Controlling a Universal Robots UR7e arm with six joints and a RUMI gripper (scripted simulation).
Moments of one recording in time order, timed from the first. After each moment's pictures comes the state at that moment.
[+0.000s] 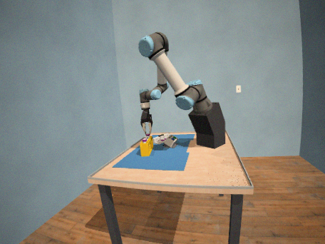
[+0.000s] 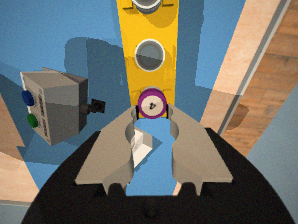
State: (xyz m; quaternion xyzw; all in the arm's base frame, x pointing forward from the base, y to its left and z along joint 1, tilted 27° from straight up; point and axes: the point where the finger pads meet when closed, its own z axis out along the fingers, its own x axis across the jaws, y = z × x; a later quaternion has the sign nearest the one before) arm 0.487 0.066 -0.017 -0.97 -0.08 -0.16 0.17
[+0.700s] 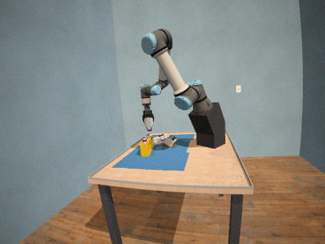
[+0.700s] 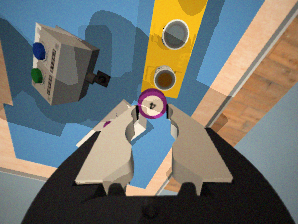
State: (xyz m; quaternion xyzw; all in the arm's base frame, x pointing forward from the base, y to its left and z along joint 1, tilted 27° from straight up) arm 0.470 0.032 0.003 -0.96 -0.19 -0.17 0.14
